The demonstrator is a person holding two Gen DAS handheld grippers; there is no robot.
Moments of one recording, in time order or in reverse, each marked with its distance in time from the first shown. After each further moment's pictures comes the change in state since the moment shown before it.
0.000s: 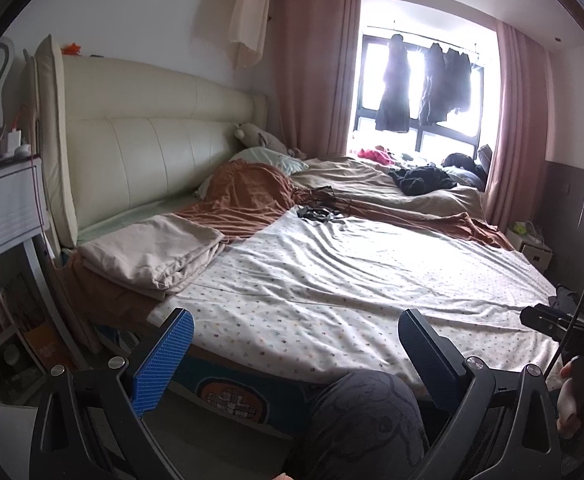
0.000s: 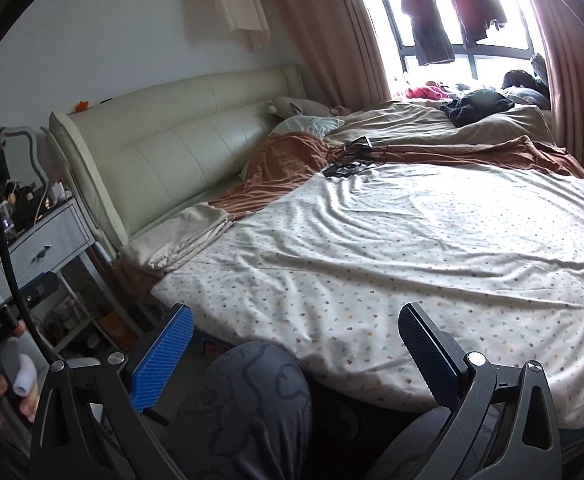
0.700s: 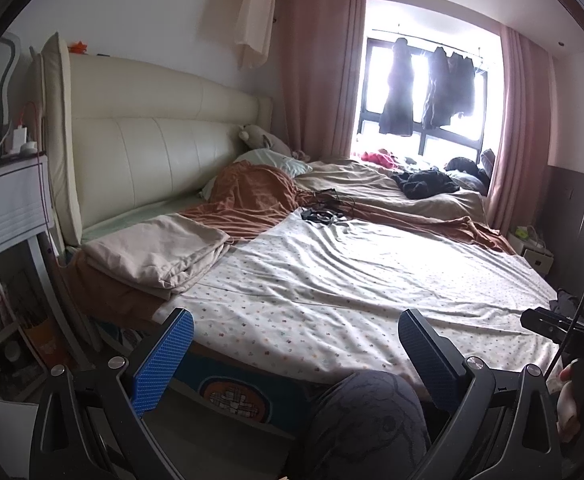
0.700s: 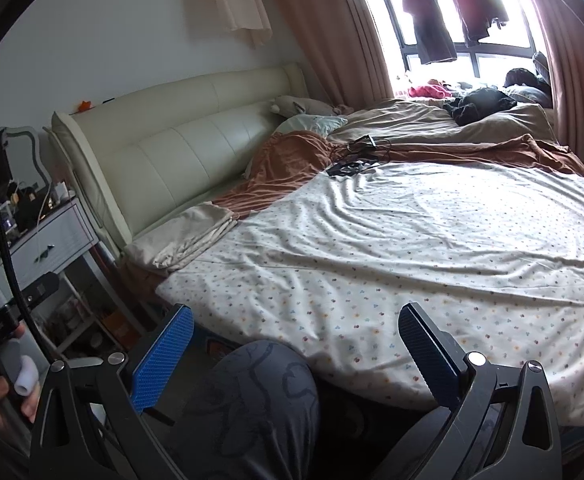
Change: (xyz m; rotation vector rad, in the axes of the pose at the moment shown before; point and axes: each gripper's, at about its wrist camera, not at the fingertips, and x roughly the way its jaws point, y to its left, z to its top) left arm -0.007 0.007 -0.001 -0.008 -0.009 0.008; right arm -0.004 0.004 -0.001 0.003 0.001 0.014
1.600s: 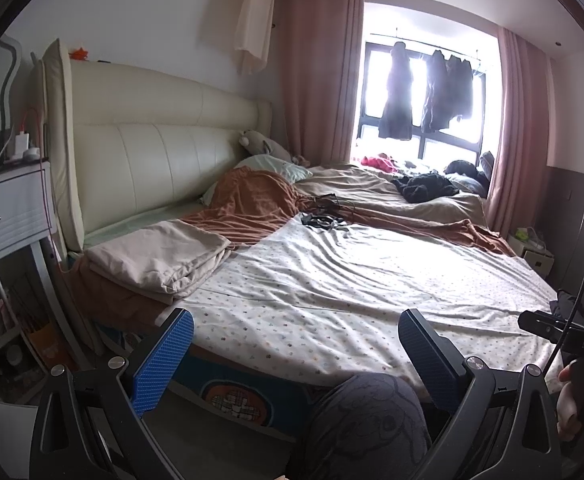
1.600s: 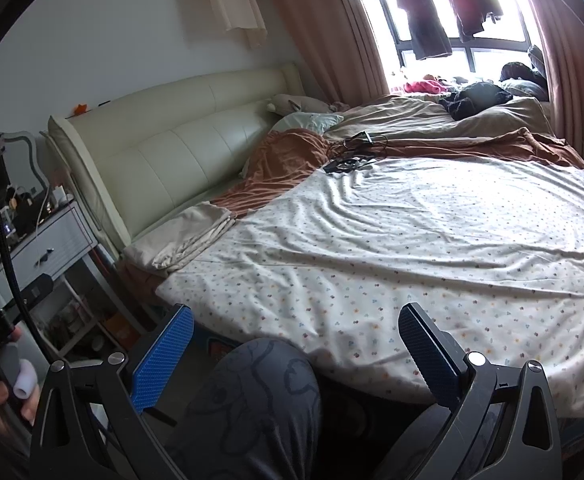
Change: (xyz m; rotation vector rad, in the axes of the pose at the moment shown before) left arm -0.007 -0.006 -0.001 0.006 -0.021 0.007; right arm -0.001 0.002 -0.001 0.024 0.008 -0.008
